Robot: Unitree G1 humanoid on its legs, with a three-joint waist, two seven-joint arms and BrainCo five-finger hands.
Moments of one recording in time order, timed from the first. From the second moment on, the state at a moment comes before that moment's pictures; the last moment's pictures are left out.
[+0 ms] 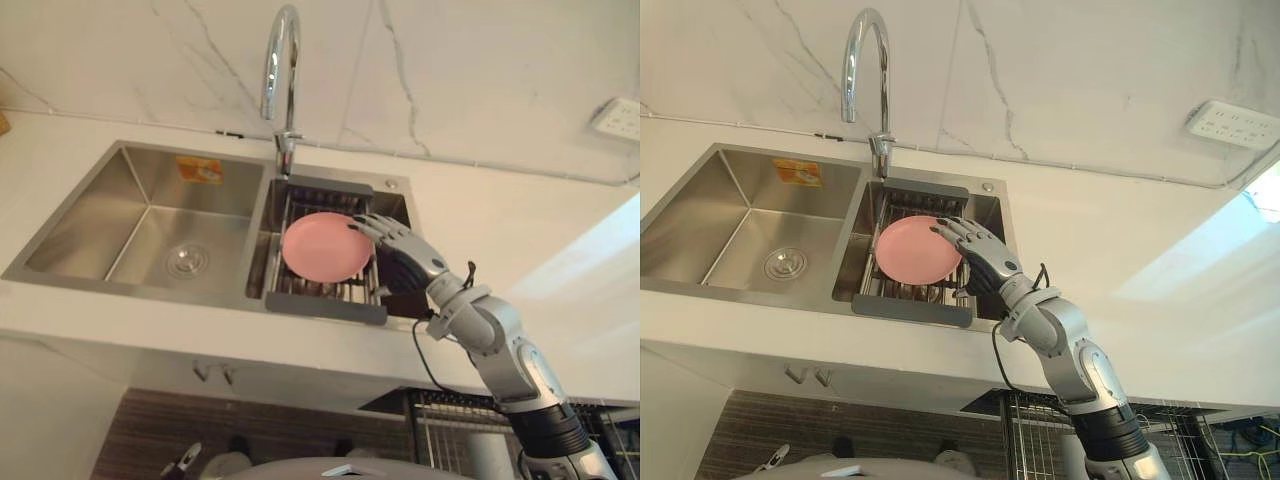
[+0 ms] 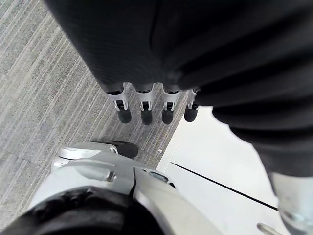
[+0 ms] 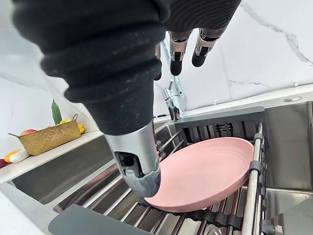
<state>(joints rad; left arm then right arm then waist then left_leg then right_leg) 0.29 0.17 0.11 1.01 -0.33 -0.10 -0.14 -0.09 -0.53 0.12 -0.31 -0.71 -0.18 0.28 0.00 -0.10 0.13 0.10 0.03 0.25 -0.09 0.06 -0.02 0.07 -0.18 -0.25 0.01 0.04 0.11</state>
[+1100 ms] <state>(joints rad) 0.27 0.18 0.11 1.01 -0.29 -0.07 -0.14 -0.21 -0.52 0.34 0.03 -0.97 -0.10 0.18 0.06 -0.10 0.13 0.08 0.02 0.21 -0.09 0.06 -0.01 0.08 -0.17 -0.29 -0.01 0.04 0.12</state>
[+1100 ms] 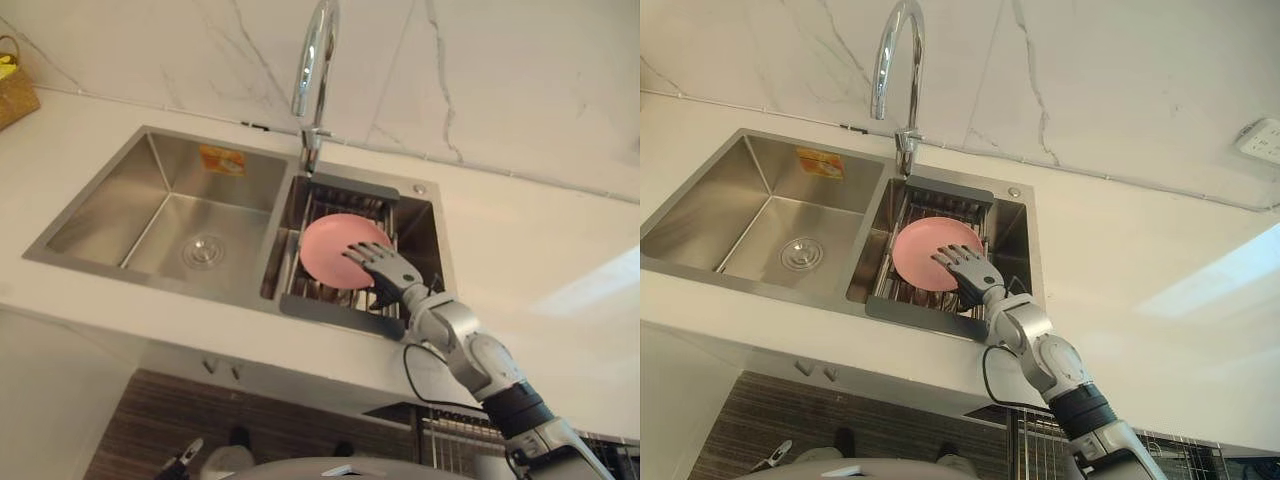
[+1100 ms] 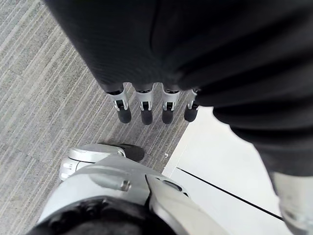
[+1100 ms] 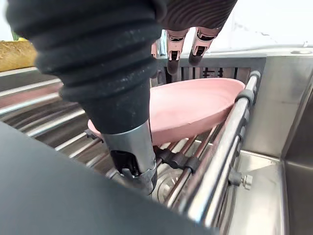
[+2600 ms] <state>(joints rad) 0.27 0.18 0.11 1.01 -0.29 -0.08 -0.13 -0.31 -0.48 0.42 0.34 -1.18 0.00 -0.22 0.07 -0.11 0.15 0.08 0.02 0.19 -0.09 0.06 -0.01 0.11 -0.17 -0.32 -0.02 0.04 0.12</state>
